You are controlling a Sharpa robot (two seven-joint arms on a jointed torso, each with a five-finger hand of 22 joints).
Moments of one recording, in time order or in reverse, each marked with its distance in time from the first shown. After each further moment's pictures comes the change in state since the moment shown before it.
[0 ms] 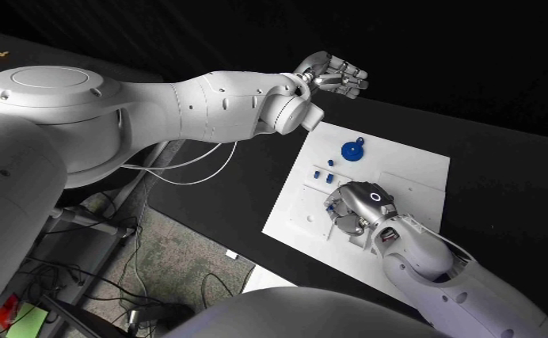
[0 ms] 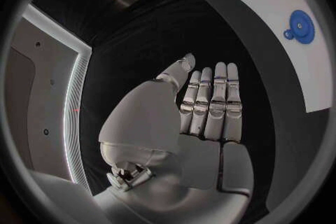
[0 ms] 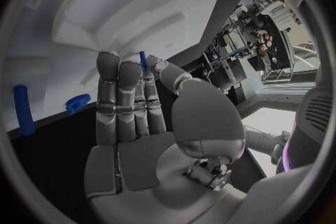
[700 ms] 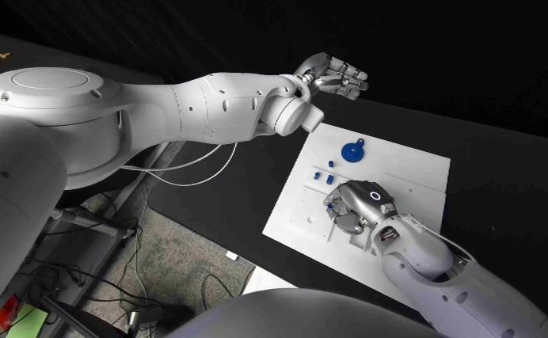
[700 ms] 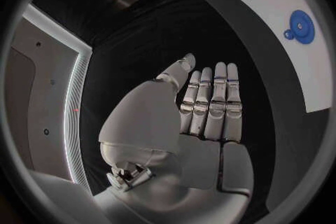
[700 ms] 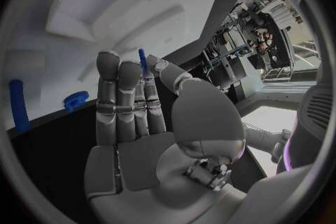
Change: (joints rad) left arm 0.000 -0.001 0.000 0.003 0.000 0.000 0.003; left_hand 0.000 0.000 0.003 -0.003 0.000 0.000 0.000 0.000 0.000 0.000 0.000 0.000 0.000 0.000 0.000 0.000 0.000 0.000 0.000 0.000 -0.004 -0.013; right arm -0.001 0.005 0.012 0.005 0.004 -0.002 0.001; right_hand 0.004 -0.004 0.001 0.001 0.004 0.000 0.000 0.001 0.000 0.000 0.000 0.000 0.000 -0.001 -0.001 0.000 0.007 0.000 0.000 0.000 0.000 0.002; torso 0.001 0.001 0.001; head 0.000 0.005
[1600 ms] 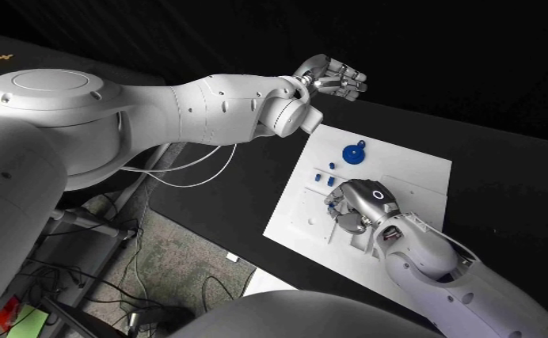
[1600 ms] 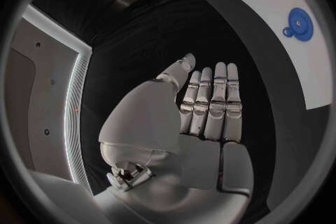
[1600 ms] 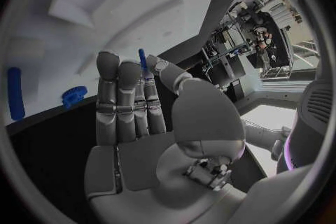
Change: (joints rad) left arm 0.000 -0.008 0.000 0.002 0.000 -0.001 0.003; left_hand 0.000 0.000 0.000 0.000 0.000 0.000 0.000 0.000 0.000 0.000 0.000 0.000 0.000 0.000 0.000 0.000 0.000 0.000 0.000 0.000 0.000 0.000; right arm 0.011 -0.009 0.003 0.019 0.015 0.004 0.004; right_hand 0.000 0.000 0.001 0.001 0.000 0.001 -0.001 0.002 0.000 0.001 0.002 0.000 0.000 0.000 0.000 0.000 0.002 0.000 -0.002 -0.002 -0.004 0.000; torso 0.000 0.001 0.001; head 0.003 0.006
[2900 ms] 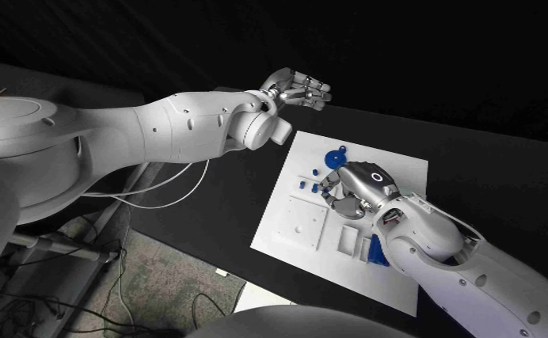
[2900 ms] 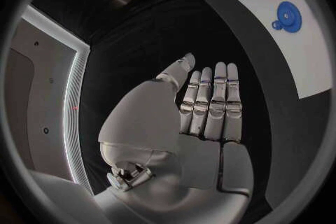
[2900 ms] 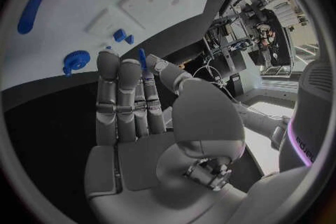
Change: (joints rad) left arm -0.012 -0.046 0.000 0.019 -0.001 0.004 0.003; left_hand -0.004 -0.004 0.000 0.000 0.000 0.000 0.000 0.000 0.000 0.000 0.000 0.000 0.000 0.000 0.000 0.000 0.000 0.000 0.000 0.000 0.000 -0.004; right arm 0.075 -0.070 0.023 0.107 0.062 0.002 -0.014; right_hand 0.001 -0.001 0.003 0.003 -0.004 0.001 0.000 -0.003 0.000 0.002 0.002 -0.004 0.000 -0.002 -0.002 -0.001 0.006 0.000 0.000 0.004 -0.004 -0.003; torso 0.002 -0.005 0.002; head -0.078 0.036
